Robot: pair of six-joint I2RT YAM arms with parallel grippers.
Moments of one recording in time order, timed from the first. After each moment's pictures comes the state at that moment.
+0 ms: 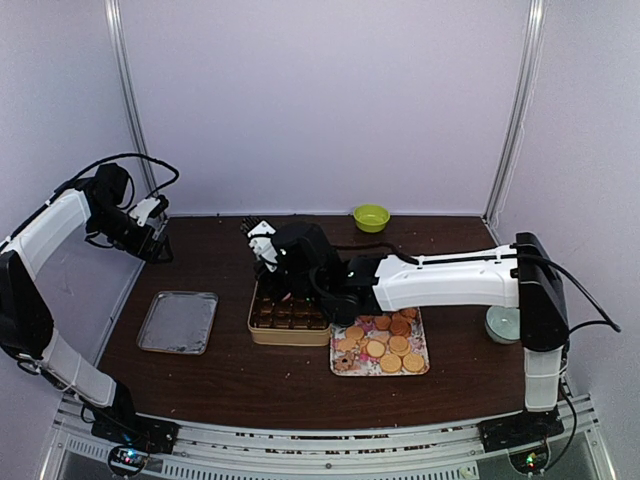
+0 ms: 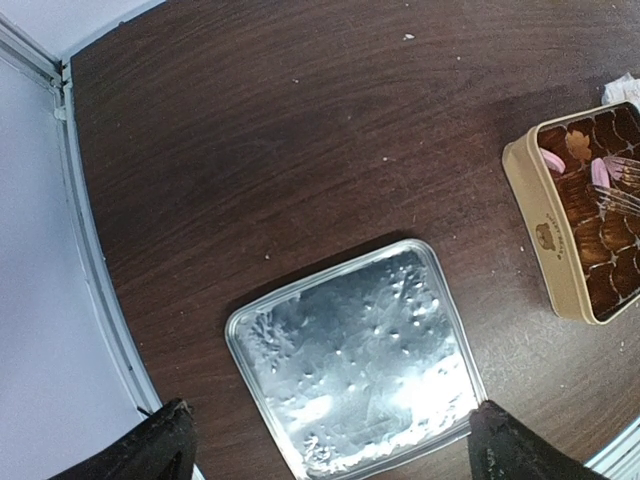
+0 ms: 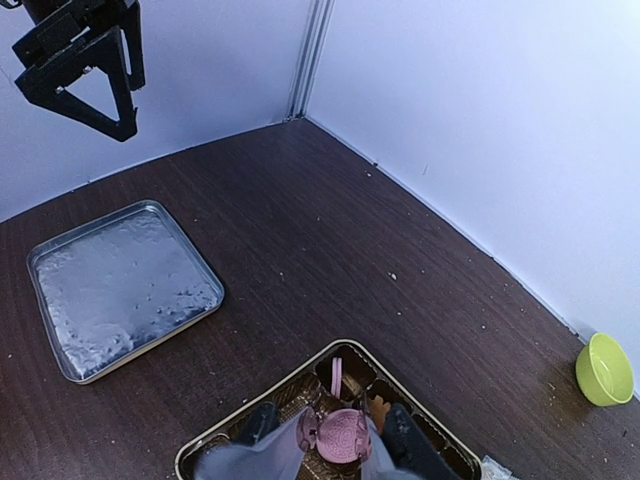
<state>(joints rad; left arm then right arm) 0.04 1.46 1.37 -1.01 0.23 0.39 1.15 2.02 1.63 0.02 0.44 -0.08</state>
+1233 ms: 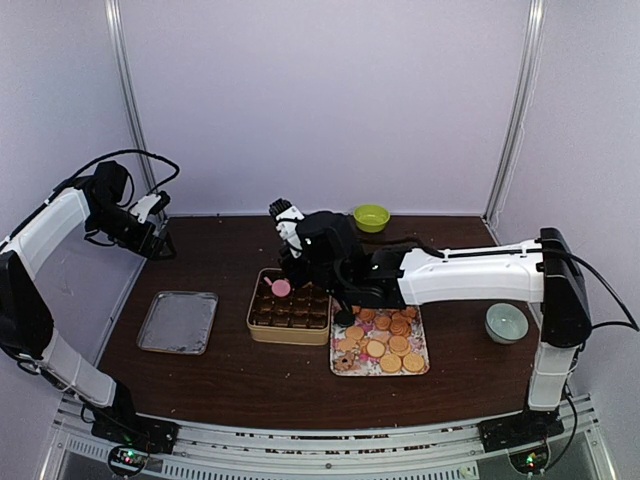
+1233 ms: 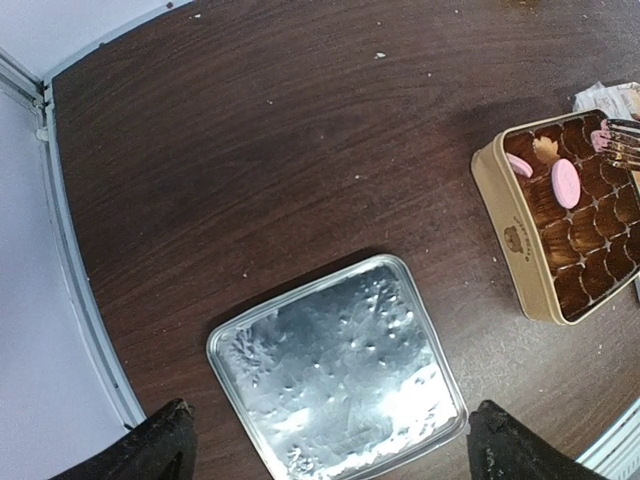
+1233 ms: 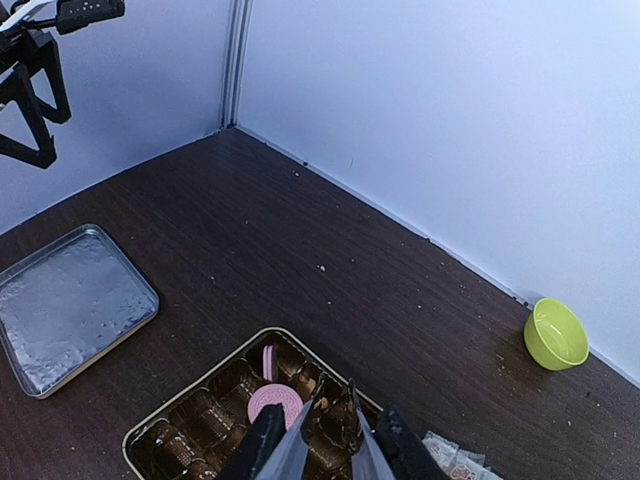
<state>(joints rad) 0.04 1.46 1.38 -1.01 0.30 0.39 1.11 1.90 1.51 0.05 0.55 -0.03</state>
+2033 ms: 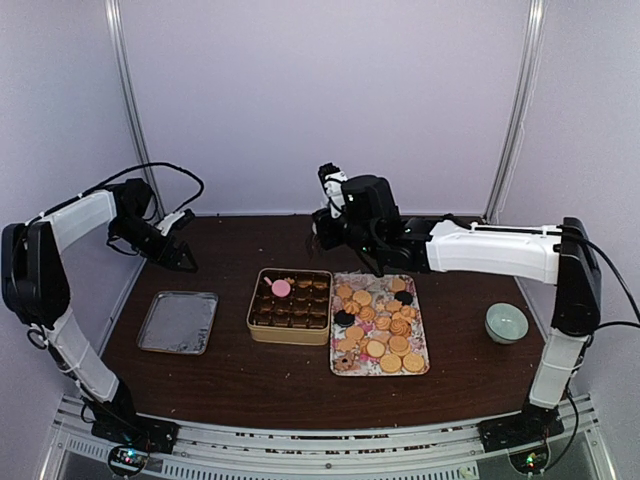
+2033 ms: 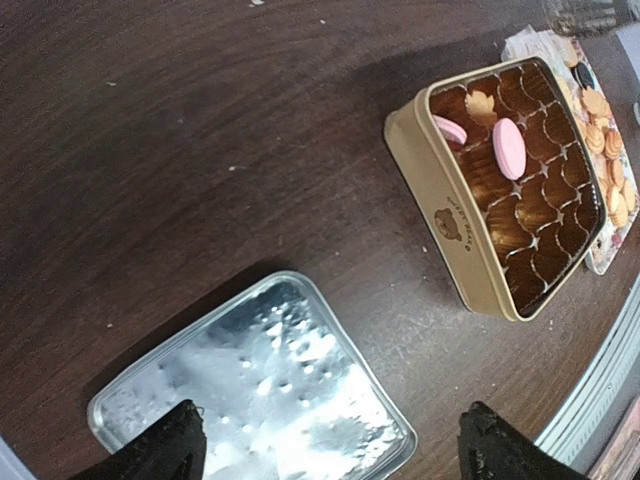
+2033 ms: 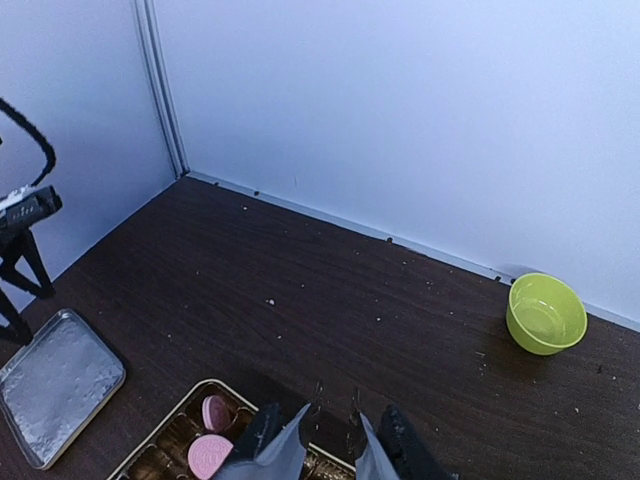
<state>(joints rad) 0.00 1.67 1.39 -1.01 0.49 0.45 0.91 1.82 1.48 0.04 0.39 0.15</state>
